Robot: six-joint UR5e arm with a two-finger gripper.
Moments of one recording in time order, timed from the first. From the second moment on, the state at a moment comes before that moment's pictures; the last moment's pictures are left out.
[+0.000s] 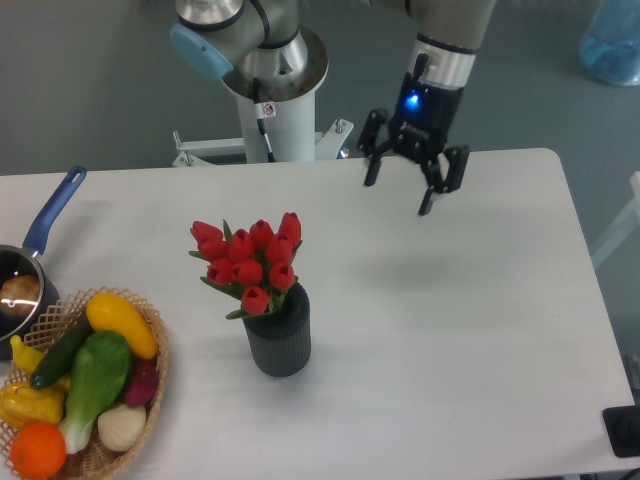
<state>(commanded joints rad) 2.85 -1.54 -1.95 -1.05 0.81 1.58</state>
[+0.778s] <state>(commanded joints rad) 2.71 -1.65 -1.93 -1.05 0.83 1.61</state>
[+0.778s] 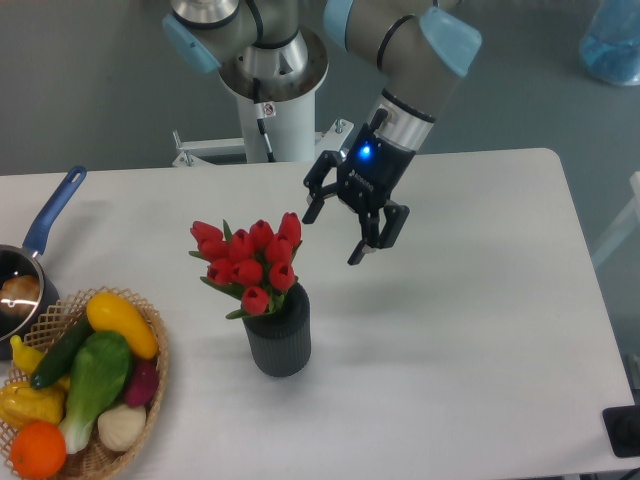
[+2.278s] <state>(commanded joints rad) 2.61 -1.76 -1.91 -0.96 0.66 1.50</state>
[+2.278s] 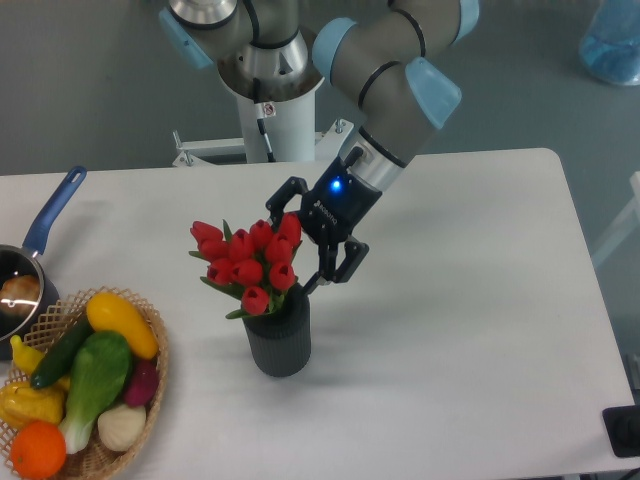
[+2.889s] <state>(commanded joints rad) 2.61 -1.77 -1.90 -0.94 0.65 1.47</state>
